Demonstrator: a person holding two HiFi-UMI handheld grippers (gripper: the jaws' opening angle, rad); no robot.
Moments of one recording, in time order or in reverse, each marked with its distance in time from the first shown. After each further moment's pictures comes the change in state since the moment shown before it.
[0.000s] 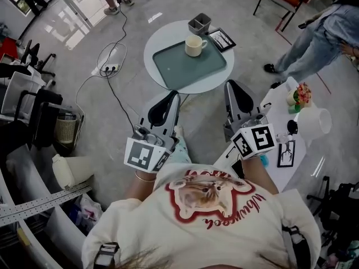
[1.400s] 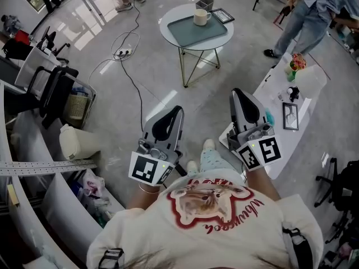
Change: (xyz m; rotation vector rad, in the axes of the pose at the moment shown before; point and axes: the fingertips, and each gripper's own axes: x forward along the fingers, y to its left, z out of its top) left arm -0.279 -0.175 0.061 0.017 0.007 0.014; right arm -0.261 0.200 0.040 0.027 -0.073 0.036
